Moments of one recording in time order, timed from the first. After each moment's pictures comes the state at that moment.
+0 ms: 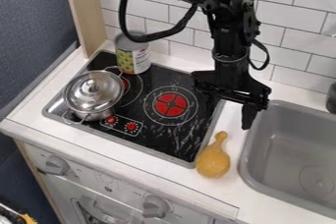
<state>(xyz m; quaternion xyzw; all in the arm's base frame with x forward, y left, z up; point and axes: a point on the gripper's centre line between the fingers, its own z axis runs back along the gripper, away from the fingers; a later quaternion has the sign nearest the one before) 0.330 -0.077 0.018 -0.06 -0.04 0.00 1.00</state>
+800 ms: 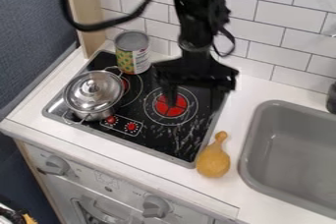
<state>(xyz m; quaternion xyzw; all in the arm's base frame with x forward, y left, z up) 0.310 -0.027 0.049 0.00 -0.09 0.15 0.98</state>
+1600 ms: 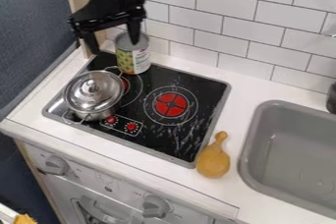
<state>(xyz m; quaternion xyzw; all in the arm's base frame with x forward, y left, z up) 0.329 0.118 0.083 0.01 -0.16 0.42 0.90</state>
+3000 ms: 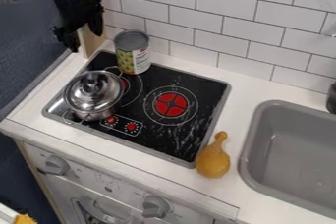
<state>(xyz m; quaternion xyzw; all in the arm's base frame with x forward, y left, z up) 0.380 0.222 0.022 0.01 -0.14 0.62 0.77</state>
